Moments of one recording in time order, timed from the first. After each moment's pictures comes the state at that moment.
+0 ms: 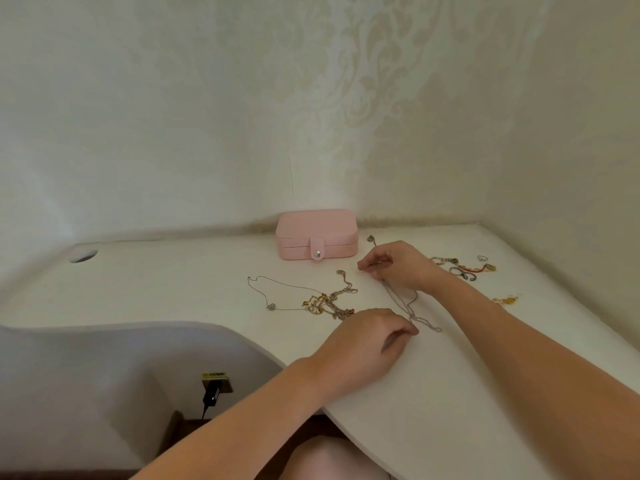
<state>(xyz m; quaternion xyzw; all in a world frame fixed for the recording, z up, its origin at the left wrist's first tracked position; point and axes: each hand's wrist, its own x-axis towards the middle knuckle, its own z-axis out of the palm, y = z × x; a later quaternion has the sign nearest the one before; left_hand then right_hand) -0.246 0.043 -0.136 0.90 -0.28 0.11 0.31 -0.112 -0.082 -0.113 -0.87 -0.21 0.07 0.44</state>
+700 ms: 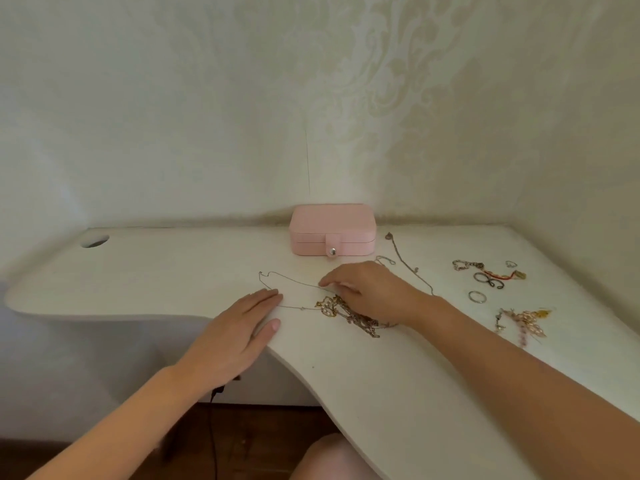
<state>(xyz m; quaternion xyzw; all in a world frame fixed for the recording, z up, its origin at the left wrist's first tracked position) -0.255 0.216 -0.164 0.98 -0.11 0.10 0.15 -0.148 -0.023 -0.113 -0.88 -0.43 0.00 0.20</state>
